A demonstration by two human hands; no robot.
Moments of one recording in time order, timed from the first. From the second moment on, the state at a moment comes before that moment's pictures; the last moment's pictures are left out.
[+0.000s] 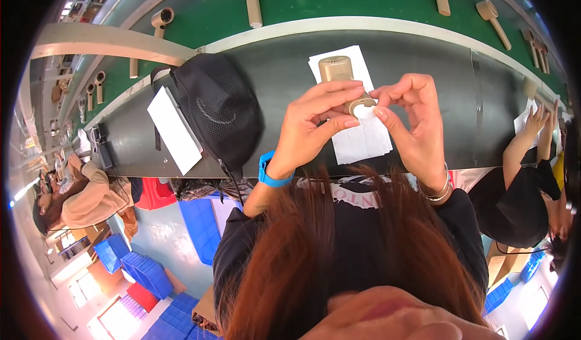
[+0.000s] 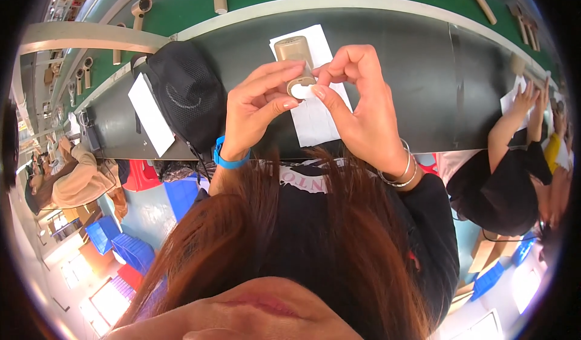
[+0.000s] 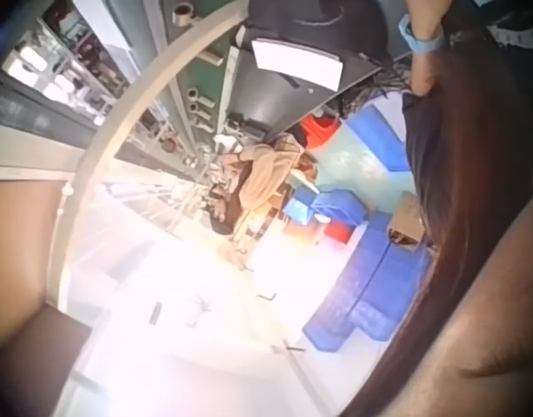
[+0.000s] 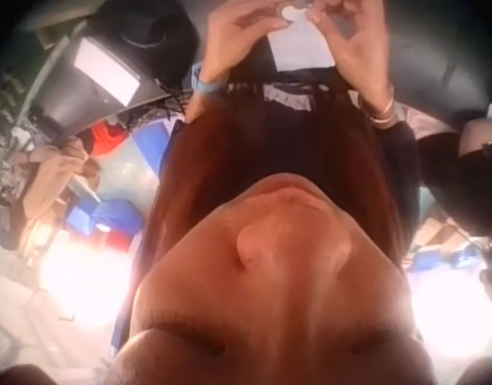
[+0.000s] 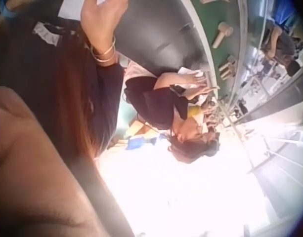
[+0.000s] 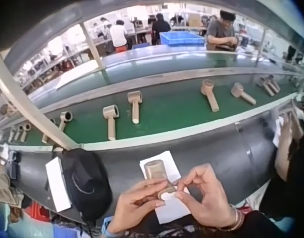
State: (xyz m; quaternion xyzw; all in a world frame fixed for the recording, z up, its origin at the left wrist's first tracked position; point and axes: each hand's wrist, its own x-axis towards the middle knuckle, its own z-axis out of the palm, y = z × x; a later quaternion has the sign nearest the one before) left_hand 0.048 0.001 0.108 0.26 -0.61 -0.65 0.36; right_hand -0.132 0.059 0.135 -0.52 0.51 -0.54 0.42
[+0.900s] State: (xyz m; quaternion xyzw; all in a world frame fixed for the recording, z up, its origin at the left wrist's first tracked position) left_hand 0.045 0.005 0.112 0.27 -0.59 -0.67 0.35; right_hand -0.132 0.061 0.145 -0.56 0.56 -0.49 0.36
